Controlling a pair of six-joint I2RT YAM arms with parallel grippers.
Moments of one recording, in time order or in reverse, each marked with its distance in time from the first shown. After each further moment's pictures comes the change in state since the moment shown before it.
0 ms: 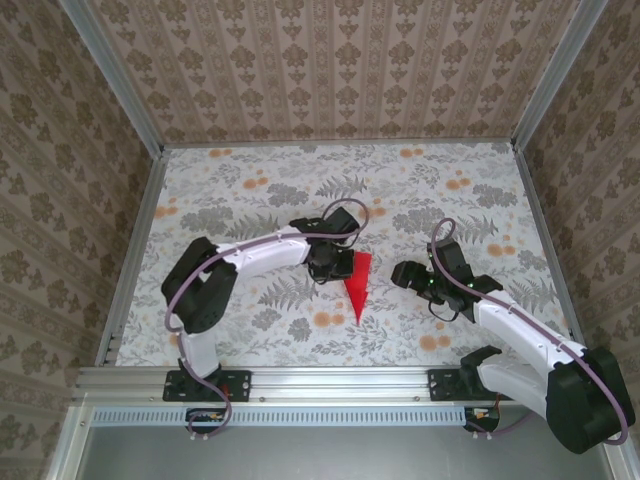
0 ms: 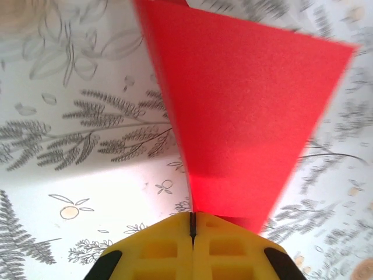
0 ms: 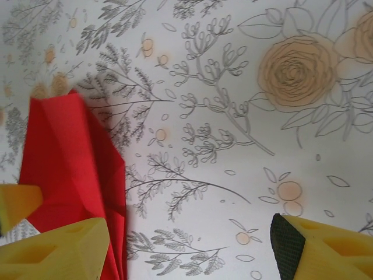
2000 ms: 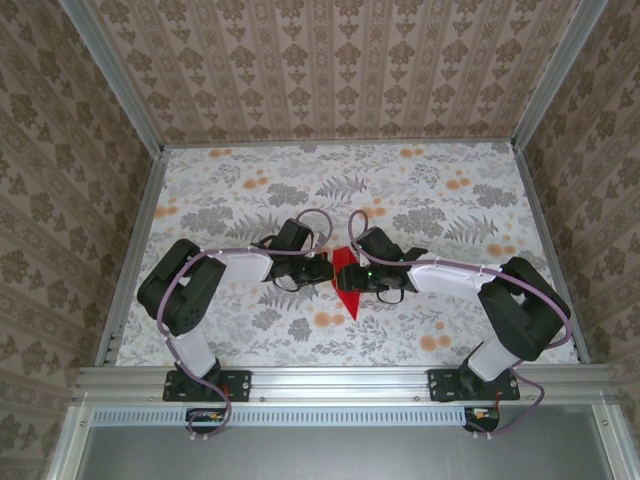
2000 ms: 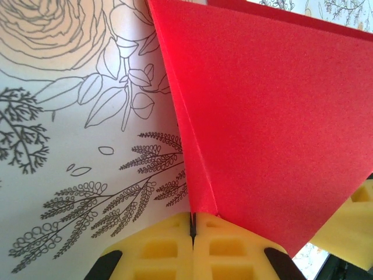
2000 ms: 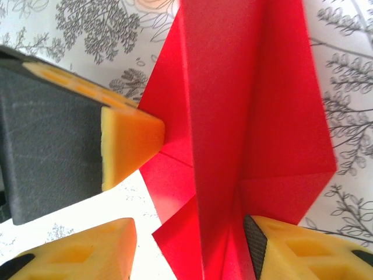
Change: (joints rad) left arm 0.211 -0.073 -0.460 0.632 0.350 0.081; right arm 0.340 0.551 0.331 0.120 -0.071 -0.123
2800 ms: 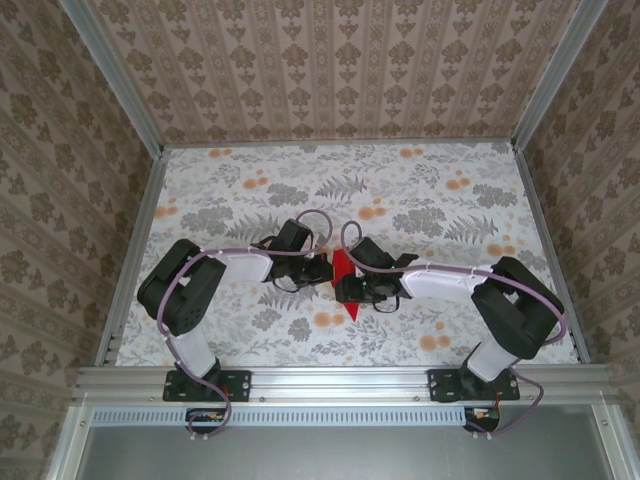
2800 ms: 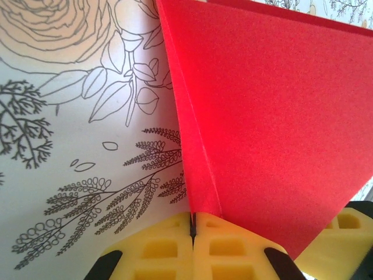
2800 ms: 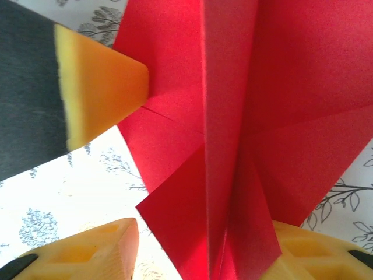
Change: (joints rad) left arm 0.000 0.000 -0.005 0.000 0.000 0.000; right arm 0.073 0.033 0.000 -0.054 0.057 0.068
